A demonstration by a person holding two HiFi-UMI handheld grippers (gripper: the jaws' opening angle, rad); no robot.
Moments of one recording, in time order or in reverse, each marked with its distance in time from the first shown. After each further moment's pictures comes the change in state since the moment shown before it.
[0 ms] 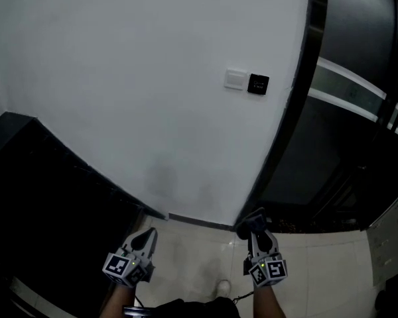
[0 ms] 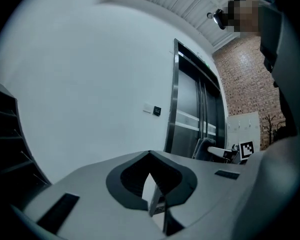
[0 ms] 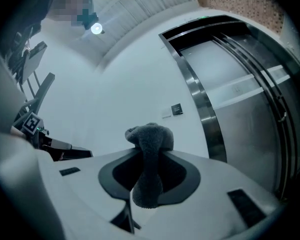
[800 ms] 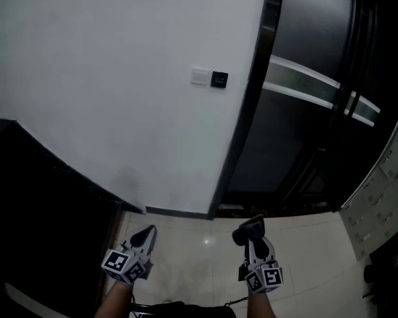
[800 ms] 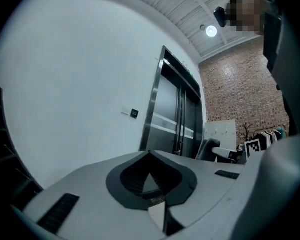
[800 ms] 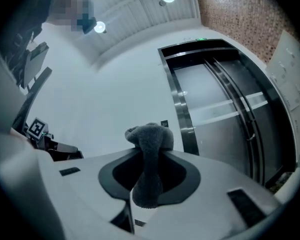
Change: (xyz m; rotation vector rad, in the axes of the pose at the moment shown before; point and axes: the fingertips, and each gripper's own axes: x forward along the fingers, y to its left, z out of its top) left arm -0.091 -0.108 0.014 -0.060 -0.018 -0.223; right arm -0.202 0.049 0.053 -0.055 -0.054 -0.189
